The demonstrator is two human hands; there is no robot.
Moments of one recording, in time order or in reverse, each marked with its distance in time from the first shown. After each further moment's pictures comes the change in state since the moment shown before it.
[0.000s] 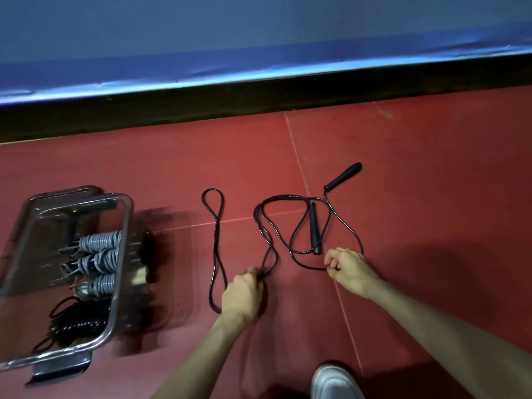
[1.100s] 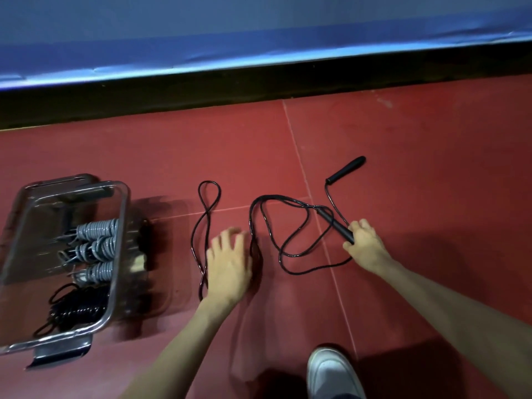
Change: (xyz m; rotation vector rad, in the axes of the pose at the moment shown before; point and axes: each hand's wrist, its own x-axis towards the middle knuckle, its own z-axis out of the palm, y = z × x) left_hand 0.007 -0.013 -0.017 0.180 0.478 0.243; right_hand 0.007 0.014 -0.026 -0.037 0.095 0.301
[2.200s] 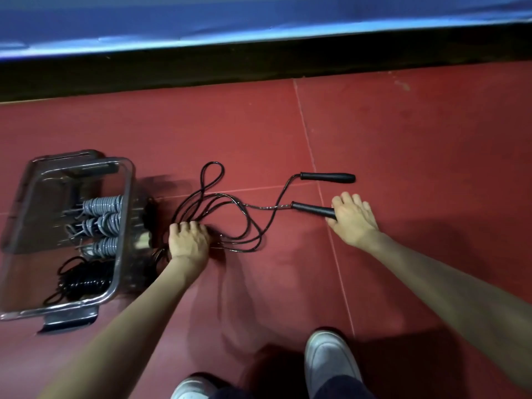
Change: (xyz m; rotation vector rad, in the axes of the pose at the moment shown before) left_hand 0.019 -0.065 -0.020 0.714 -0.439 -0.032; right_hand 0.011 -0.041 -0.005 -0.392 0.064 -0.260
